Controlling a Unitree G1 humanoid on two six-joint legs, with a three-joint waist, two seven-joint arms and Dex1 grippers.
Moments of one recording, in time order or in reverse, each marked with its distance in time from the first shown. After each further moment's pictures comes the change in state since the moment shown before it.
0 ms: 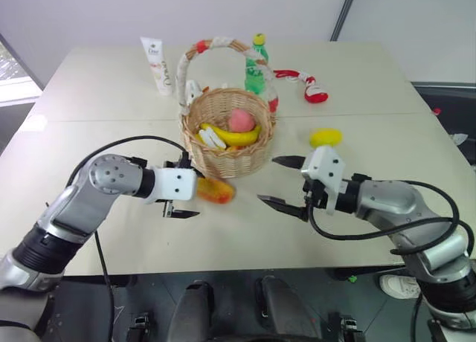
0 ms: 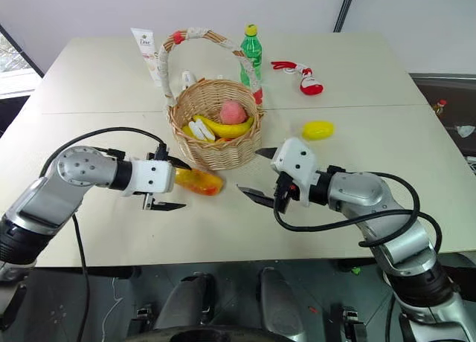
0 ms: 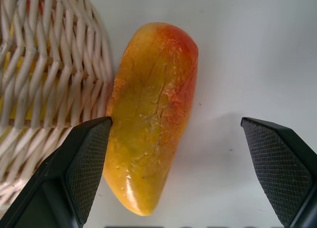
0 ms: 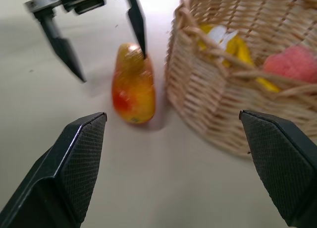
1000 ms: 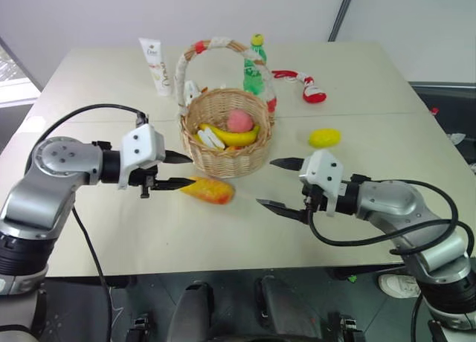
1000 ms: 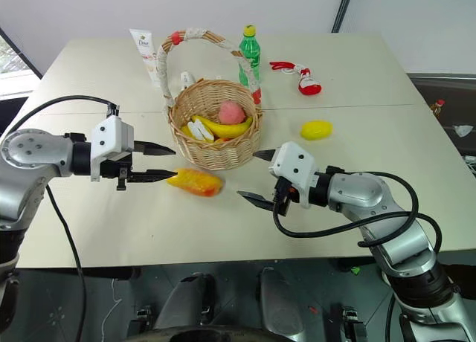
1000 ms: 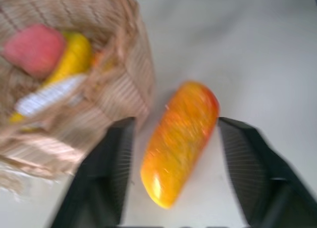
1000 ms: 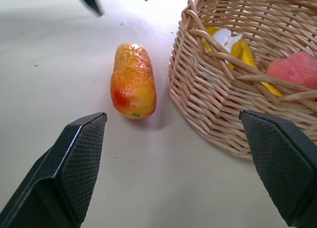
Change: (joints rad) left arm 0.064 0.045 0.255 -0.074 -0.321 0.241 -0.035; right arm -0.019 0.003 0.001 0.010 -0.026 -0.024 0.039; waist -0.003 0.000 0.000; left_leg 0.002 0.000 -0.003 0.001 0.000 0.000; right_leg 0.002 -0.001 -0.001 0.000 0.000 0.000
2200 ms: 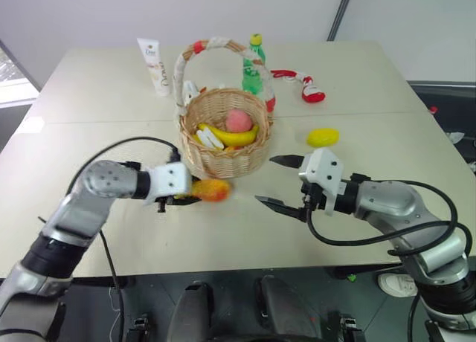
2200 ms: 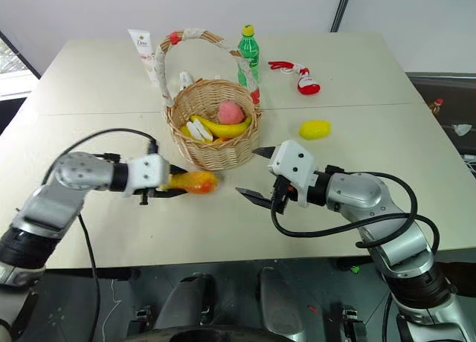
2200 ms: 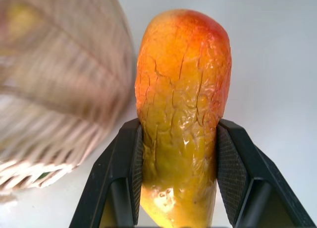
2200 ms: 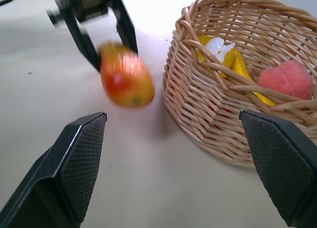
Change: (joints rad) left arm 0.024 -0.114 0.003 0.016 -0.018 -0.043 0.042; right arm 0.000 0.017 -0.003 -0.021 -0.003 0.000 -0.027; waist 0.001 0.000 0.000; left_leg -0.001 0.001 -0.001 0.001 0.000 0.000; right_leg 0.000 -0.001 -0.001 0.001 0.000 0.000
